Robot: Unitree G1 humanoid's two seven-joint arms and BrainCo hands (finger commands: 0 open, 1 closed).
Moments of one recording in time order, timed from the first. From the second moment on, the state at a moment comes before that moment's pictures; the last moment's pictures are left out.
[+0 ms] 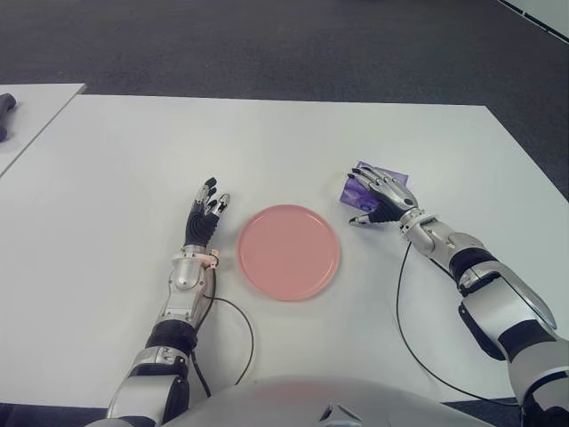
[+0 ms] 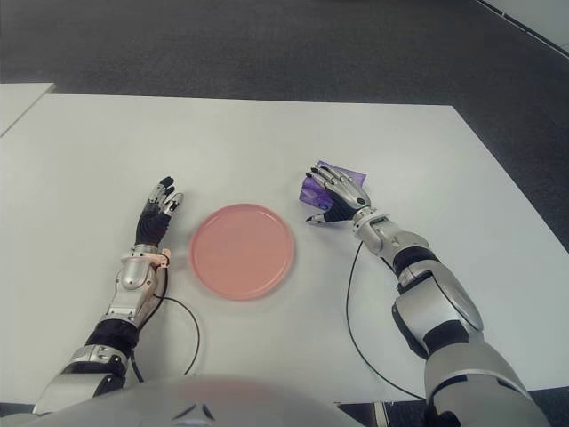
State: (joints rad) left arm -0.15 0.09 0.10 0.69 0.06 -0.56 0.07; right arm -0.72 -0.55 0.65 1.24 -0.78 -0.64 -0.52
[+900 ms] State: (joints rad) left arm -0.16 0.09 0.10 0.71 0.06 -0.59 0.07; right arm -0.69 -0.68 0.44 0.90 -0.79 -0.62 -0.86
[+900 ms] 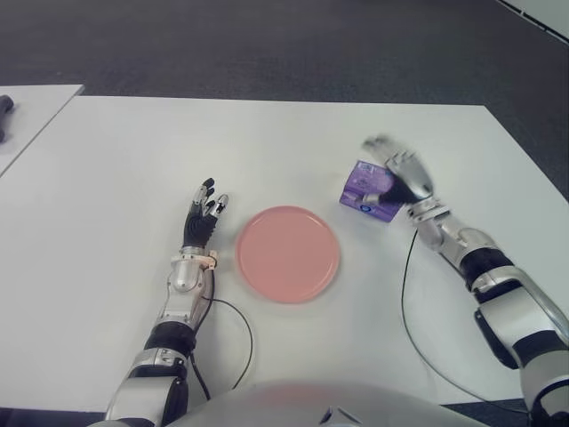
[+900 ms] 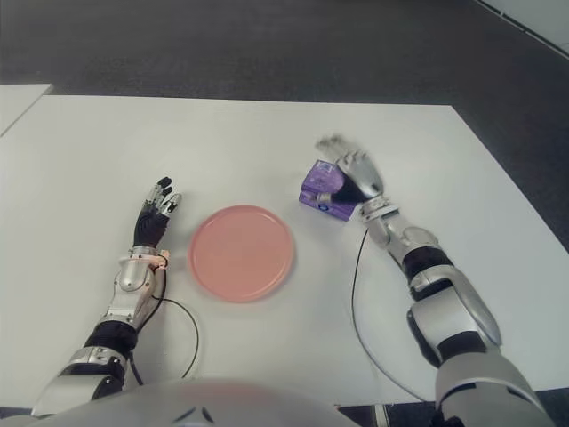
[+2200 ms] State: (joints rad) left arm -0.16 0.09 0.10 0.71 0.06 -0.61 0.08; right arm -0.73 -0.64 0.36 0.93 -0.79 -0.58 -0.90
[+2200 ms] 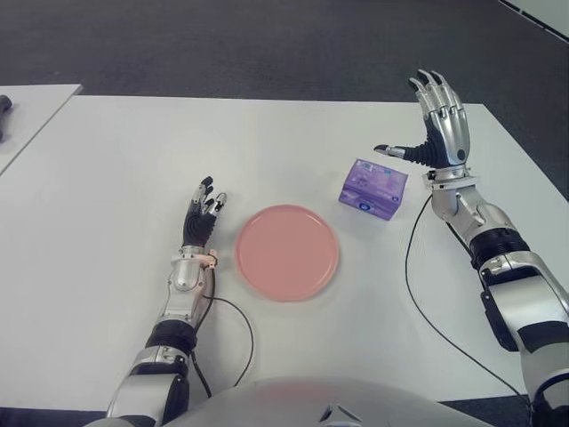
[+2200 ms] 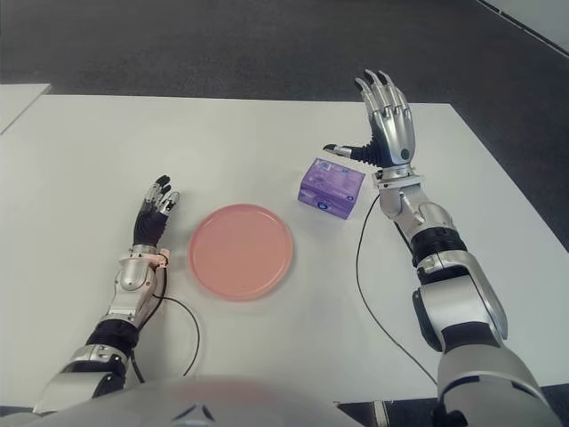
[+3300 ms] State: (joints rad) left arm -0.14 0.09 0.10 0.68 0.06 -0.58 0.08; right arm -0.75 -0.59 0.52 1.13 -0.86 -0.57 -0.64
